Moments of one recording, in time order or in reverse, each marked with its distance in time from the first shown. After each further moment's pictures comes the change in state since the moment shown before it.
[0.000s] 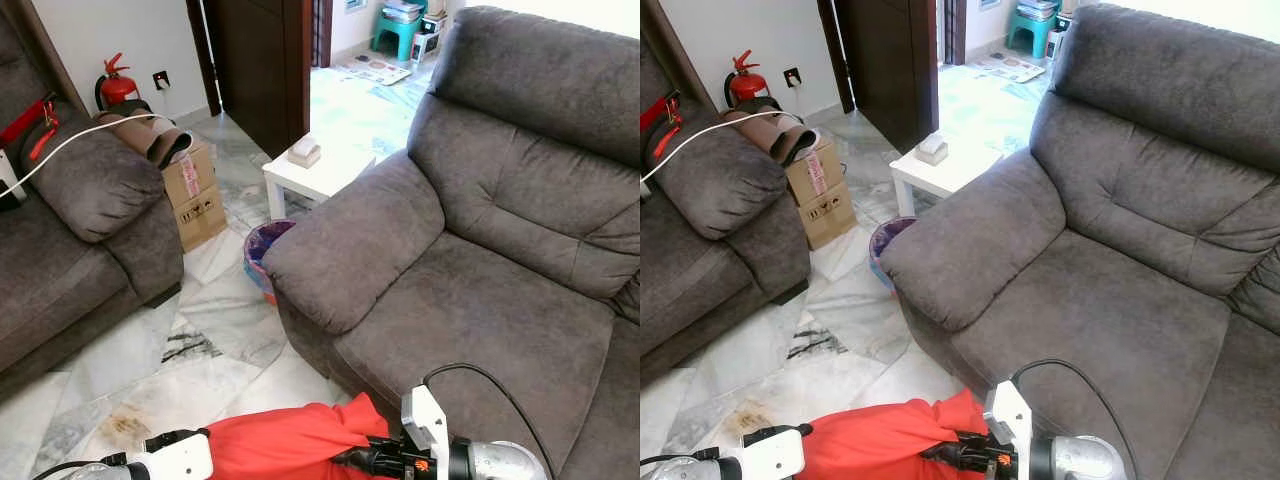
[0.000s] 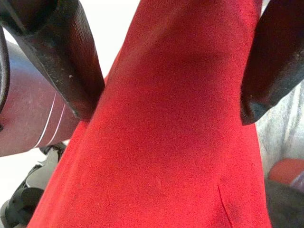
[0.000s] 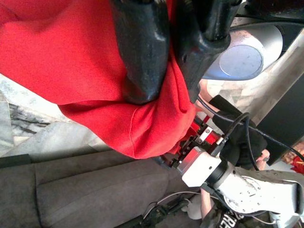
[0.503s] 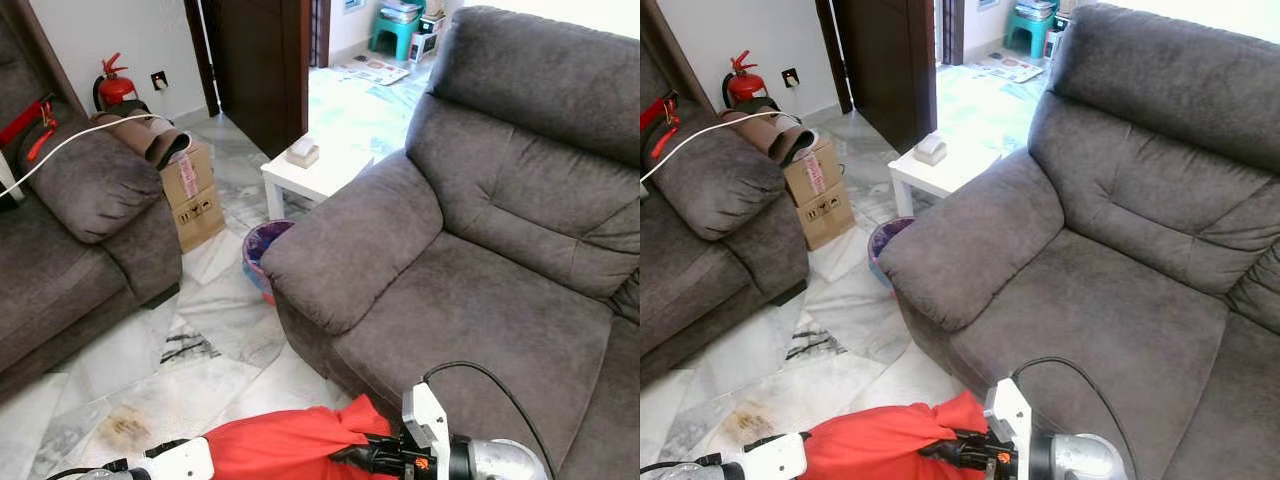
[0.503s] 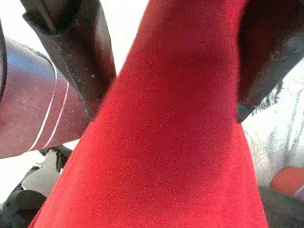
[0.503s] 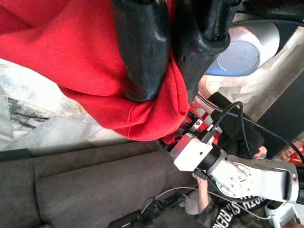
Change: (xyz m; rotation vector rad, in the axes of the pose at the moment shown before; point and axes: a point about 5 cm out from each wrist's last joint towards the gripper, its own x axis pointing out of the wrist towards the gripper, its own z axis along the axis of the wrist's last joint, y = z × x) left arm 0.007 -0.005 -0.005 -0.026 0.010 0.012; right arm 0.000 0.001 0.004 -0.010 -0.015 0.012
